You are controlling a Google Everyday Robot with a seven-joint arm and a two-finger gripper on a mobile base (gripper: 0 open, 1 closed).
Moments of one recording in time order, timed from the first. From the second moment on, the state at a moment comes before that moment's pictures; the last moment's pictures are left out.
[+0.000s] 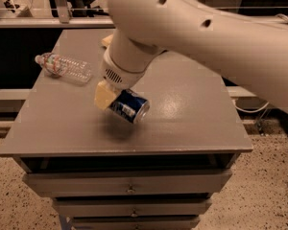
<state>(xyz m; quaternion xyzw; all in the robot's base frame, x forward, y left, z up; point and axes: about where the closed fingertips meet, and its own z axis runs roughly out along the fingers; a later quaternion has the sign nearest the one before) 0.515 0.070 0.889 -0.49 0.83 0.09 0.23</state>
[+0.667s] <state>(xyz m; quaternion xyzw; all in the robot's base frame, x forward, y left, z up) 0.556 0.028 0.962 -0.45 0.76 0.26 0.40</state>
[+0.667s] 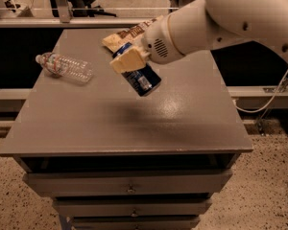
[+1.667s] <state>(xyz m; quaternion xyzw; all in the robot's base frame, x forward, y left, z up) 0.524 -0.018 0.983 -0.46 0.57 0.41 0.55</state>
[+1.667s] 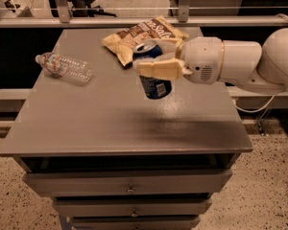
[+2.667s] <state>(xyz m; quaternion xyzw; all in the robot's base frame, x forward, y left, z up) 0.514 -0.014 0.978 -0.44 0.50 0.43 0.60</state>
